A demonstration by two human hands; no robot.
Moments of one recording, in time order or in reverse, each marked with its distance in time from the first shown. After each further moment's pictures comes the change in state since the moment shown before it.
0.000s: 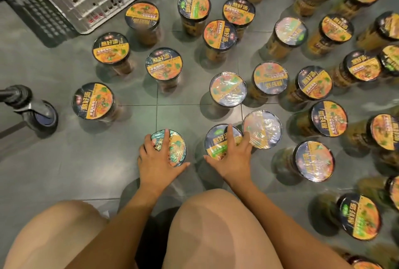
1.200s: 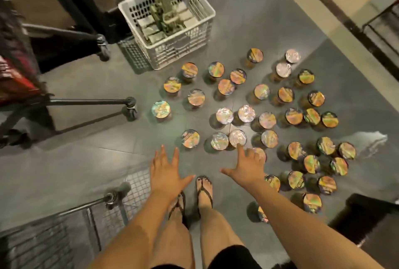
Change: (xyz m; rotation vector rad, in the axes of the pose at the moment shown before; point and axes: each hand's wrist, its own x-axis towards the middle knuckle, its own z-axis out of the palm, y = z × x) left_hand -0.284 0.030 -0.449 -0.044 -0.280 -0.082; right_hand -0.215 -0.184 -0.442 -0.435 -0.437 -0.073
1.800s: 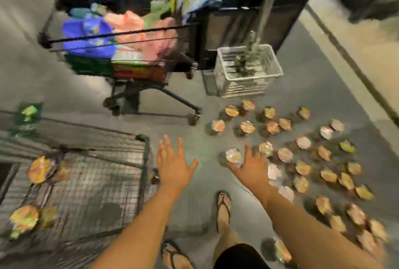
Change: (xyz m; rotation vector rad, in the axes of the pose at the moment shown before) left_hand -0.249 -0.157 -0.049 -0.282 0.447 -0.351; right_hand -0.220 -0.165 0.002 0.010 0.304 -0.372
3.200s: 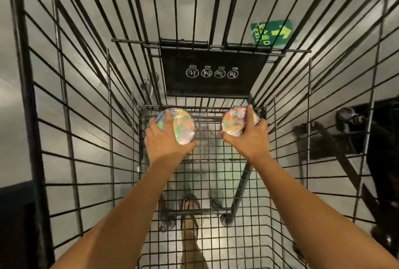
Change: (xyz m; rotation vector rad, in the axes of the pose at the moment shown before) left_hand -0.008 -0.526 0.129 -0.623 0.204 -1.577; right_hand 0.025 -0.616 0.420 -0.477 -0.527 -1.216
